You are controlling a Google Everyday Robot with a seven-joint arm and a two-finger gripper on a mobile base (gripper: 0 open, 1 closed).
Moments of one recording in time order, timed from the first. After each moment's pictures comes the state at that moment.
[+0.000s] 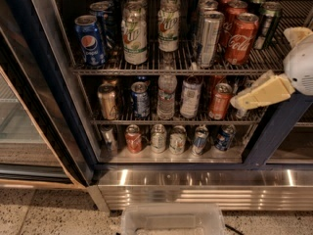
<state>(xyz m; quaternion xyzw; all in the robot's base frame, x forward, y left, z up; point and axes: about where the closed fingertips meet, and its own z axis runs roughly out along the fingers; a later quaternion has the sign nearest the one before) 0.492 -0.214 0.973 -0.42 0.78 -0.03 0.46</state>
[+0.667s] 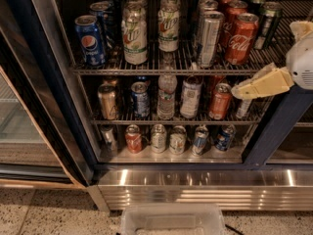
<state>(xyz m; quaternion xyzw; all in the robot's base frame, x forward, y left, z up) 0.512 -0.223 0.980 -0.39 0.77 -0.03 0.50</state>
